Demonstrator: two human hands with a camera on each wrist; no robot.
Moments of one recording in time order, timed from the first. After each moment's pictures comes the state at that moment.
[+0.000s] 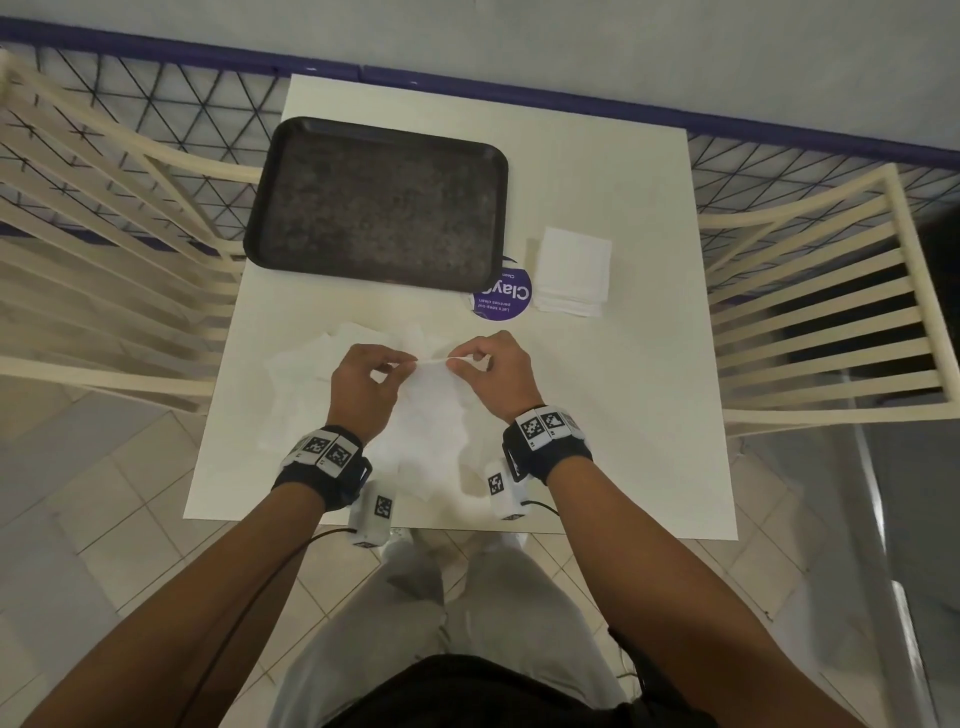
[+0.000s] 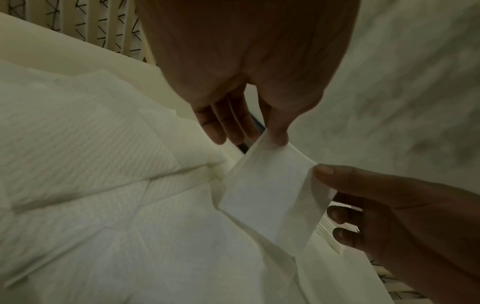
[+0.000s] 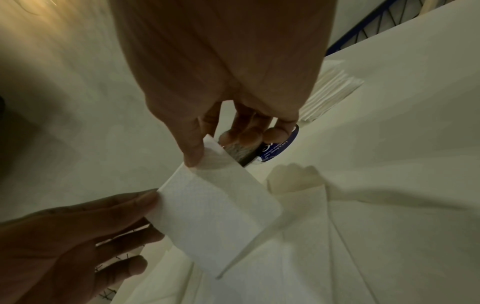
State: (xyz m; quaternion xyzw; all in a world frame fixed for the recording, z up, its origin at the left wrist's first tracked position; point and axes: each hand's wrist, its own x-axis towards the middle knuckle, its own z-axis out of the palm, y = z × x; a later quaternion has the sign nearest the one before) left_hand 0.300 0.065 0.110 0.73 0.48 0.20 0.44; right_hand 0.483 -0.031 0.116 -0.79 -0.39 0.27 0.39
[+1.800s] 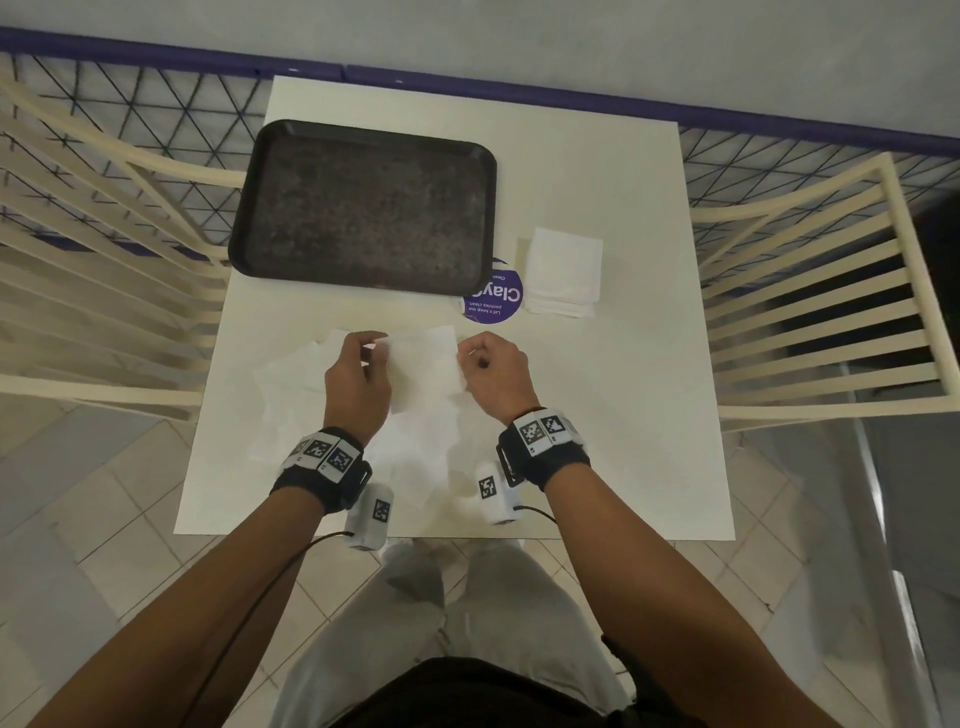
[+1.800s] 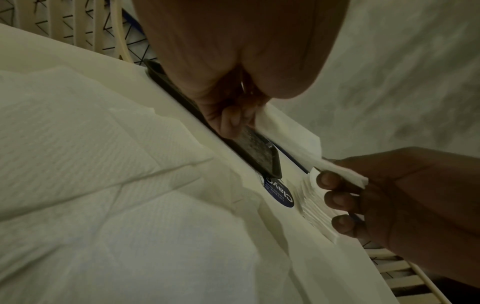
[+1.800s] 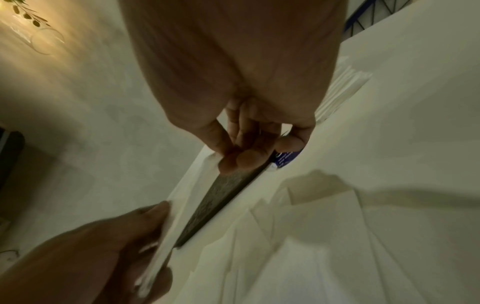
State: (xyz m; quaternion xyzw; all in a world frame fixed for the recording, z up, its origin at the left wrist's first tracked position) left_hand 0.321 0.066 0.126 0.68 0.53 0.22 0.45; right_hand 0.491 -0.027 0.135 -0.81 -0.31 0.32 0.37
